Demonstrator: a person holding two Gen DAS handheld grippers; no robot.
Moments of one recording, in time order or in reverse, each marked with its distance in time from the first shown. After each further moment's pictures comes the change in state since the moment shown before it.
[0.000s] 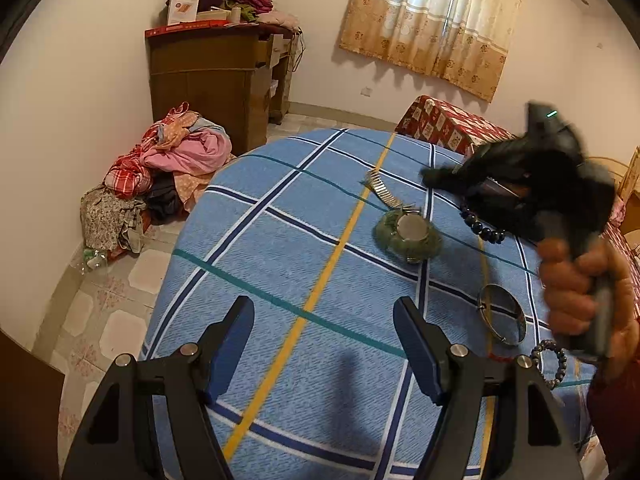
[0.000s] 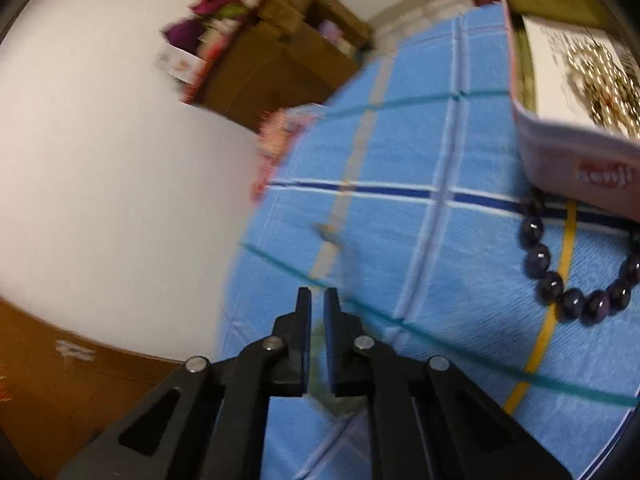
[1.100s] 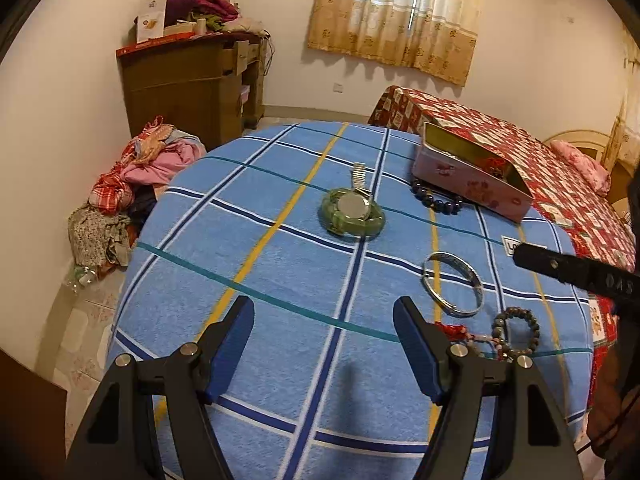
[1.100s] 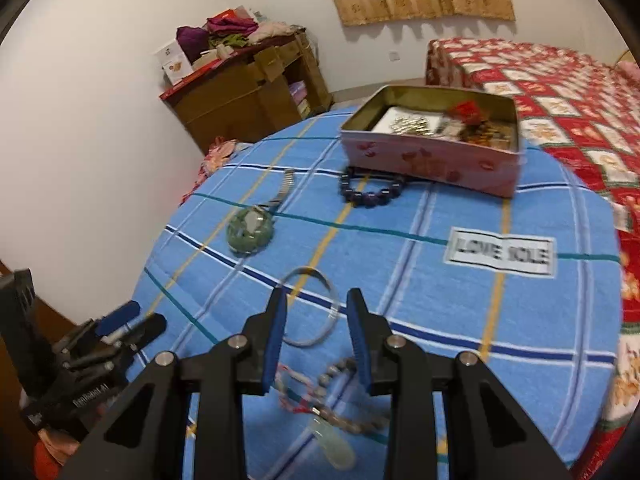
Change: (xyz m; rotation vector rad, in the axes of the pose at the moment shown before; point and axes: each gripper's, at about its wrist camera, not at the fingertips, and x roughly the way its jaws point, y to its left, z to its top) left arm -0.016 -0.049 -0.019 0.093 -0.008 -0.020; right arm -0.109 0.012 -0.122 -0.280 -0.159 -0.449
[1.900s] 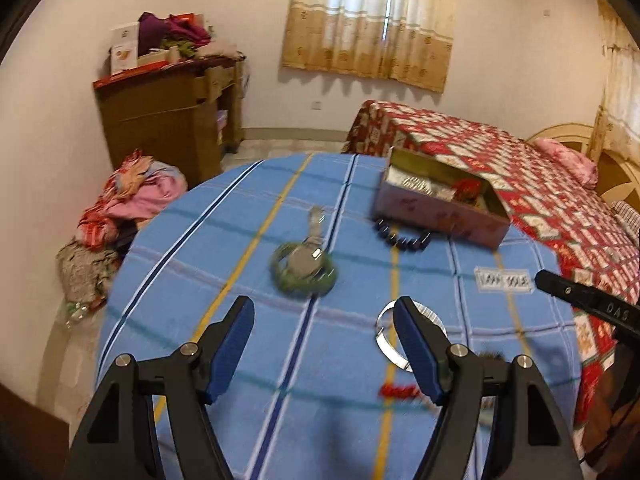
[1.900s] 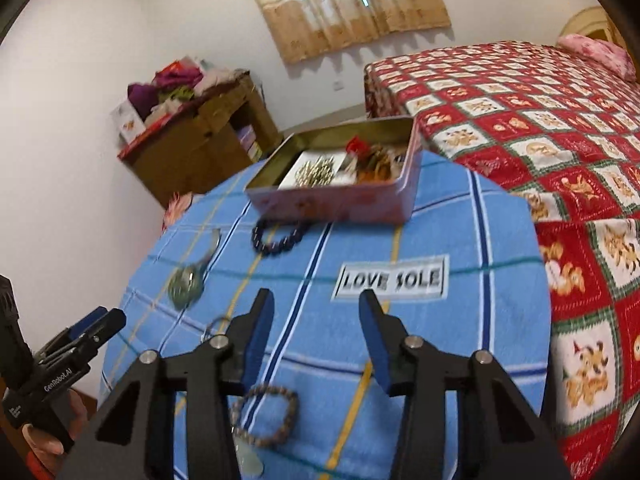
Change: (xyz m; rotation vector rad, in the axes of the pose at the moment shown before) left arm -0.001 -0.038 0.036 0.068 -0.045 -0.035; right arm -0.053 -0.069 -0.007 0.134 -0.145 -0.139
